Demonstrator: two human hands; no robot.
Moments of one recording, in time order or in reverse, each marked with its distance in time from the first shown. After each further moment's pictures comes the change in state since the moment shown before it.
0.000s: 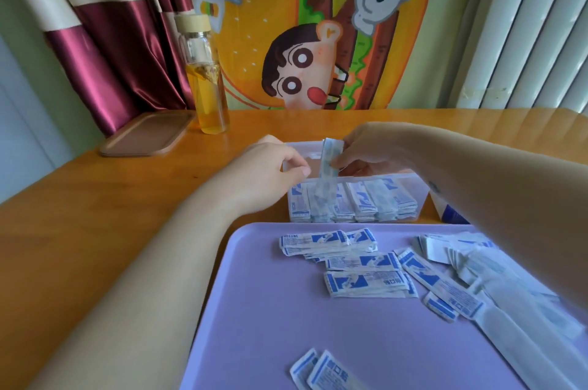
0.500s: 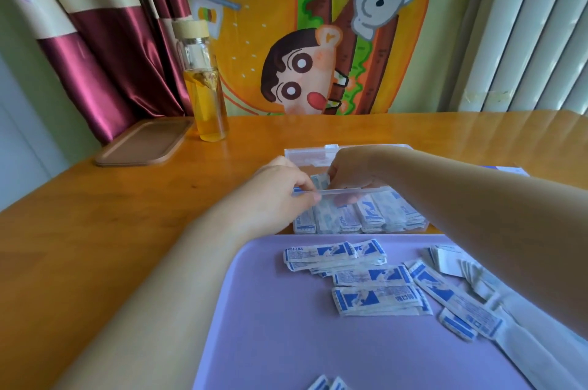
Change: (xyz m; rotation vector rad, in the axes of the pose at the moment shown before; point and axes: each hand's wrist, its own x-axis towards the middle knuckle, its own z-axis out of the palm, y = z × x) left_hand 0.007 -0.007 0.015 0.042 -0.062 0.047; right_hand 0.019 -0.002 0.022 -0.926 0.021 -0.013
